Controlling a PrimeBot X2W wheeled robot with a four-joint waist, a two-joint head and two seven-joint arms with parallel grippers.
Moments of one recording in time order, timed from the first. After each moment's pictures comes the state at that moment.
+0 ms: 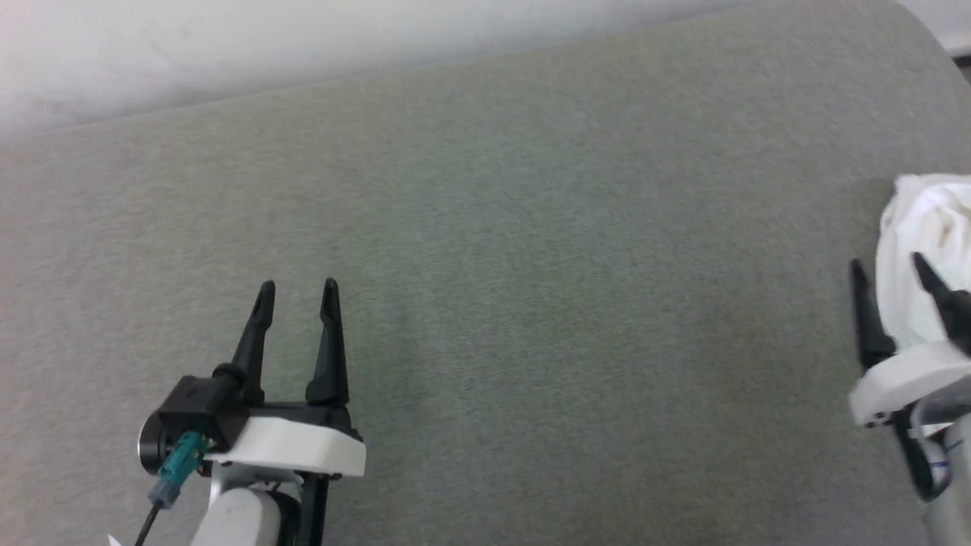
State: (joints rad) left arm -0.10 0.15 -0.17 0.01 -0.32 0.09 -0.26; right arm -0.32 -0.31 -0.06 0.51 0.12 0.13 -0.25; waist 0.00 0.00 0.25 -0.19
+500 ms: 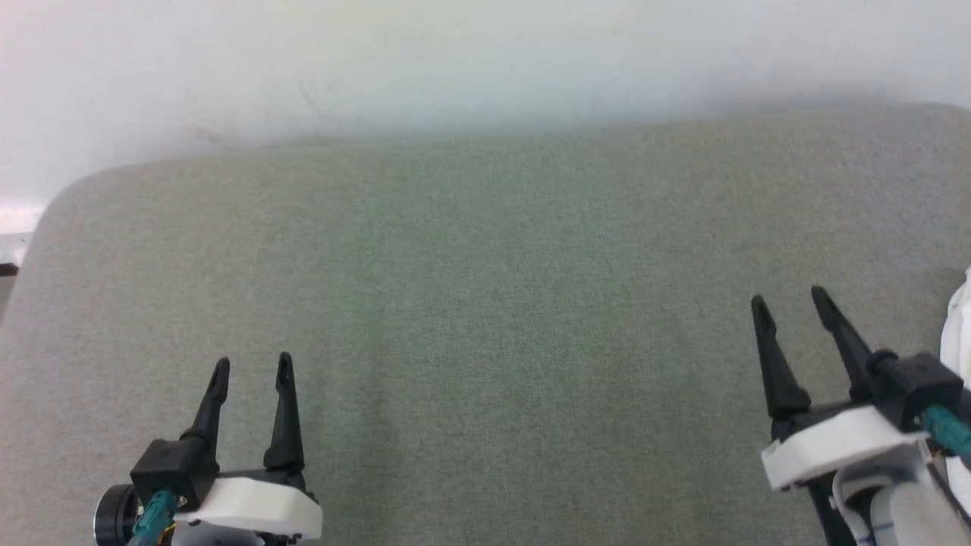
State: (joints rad) left arm 0.04 0.19 -0.09 0.04 -0.29 0.11 -0.26; right arm -0.08 -0.13 0.00 0.09 0.15 0.13 -0.17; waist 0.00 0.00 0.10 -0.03
